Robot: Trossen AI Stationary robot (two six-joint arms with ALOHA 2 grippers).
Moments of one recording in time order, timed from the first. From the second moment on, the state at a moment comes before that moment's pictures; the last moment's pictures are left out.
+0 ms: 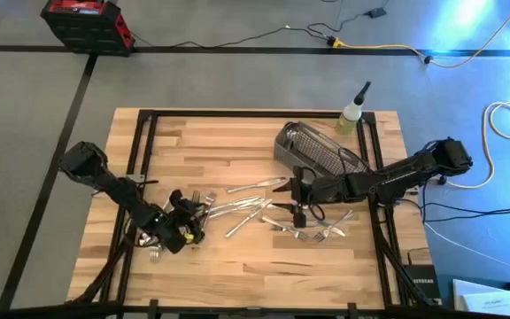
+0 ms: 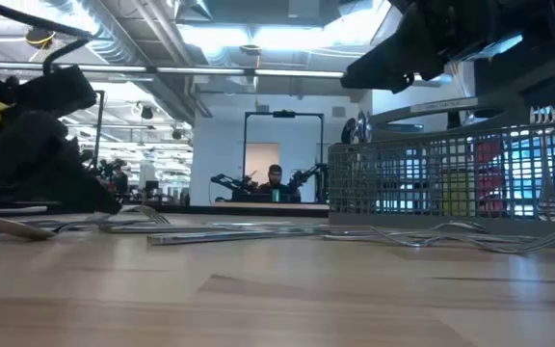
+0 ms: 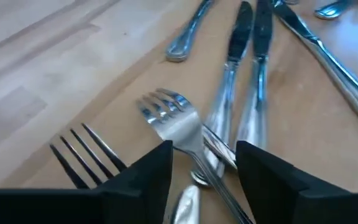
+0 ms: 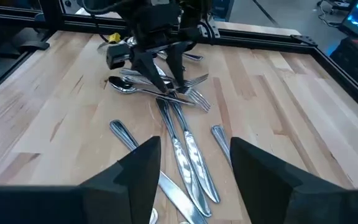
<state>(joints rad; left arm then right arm) -0.67 1.53 0.41 0.01 -0.95 -1.01 0.22 1.31 0.62 0.28 0.21 0.02</state>
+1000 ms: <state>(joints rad) -0.56 1.45 0.41 -0.05 -0.83 -0.78 0.22 1.31 0.62 0.38 0.22 0.03</state>
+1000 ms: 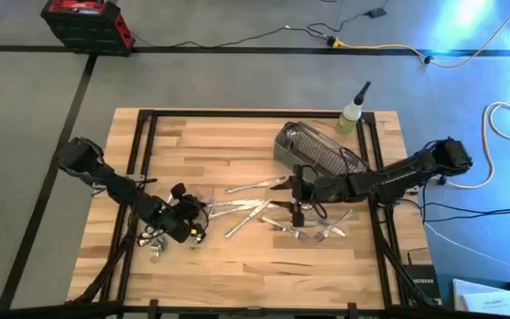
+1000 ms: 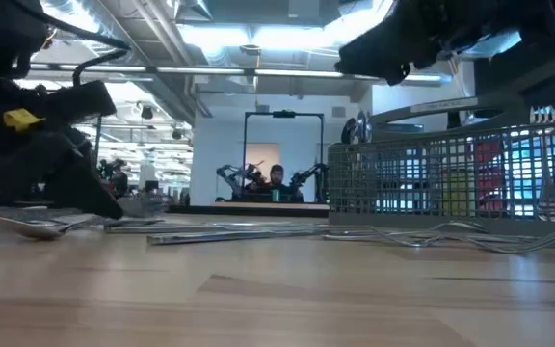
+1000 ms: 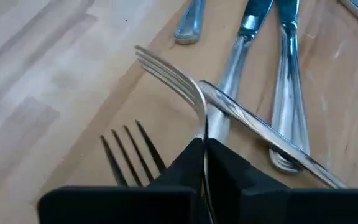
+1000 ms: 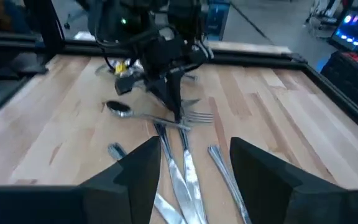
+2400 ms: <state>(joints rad) -0.45 1.49 0.68 0.23 -1.52 0.69 0.16 1.82 1.01 0.83 0.52 0.58</state>
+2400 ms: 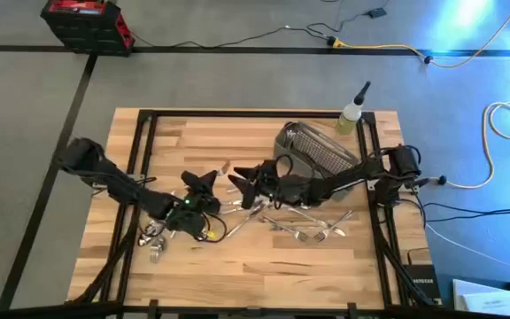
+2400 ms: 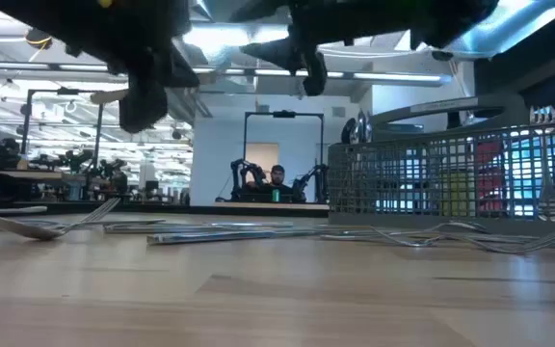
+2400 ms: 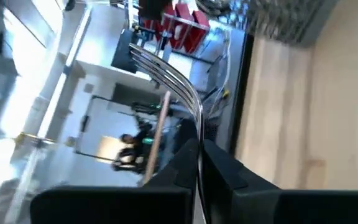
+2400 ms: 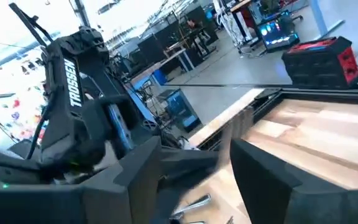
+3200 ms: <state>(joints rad) -0.41 1.53 0.70 0.23 -1.57 0.90 0.09 1.82 1.03 0.70 0.58 0.60</state>
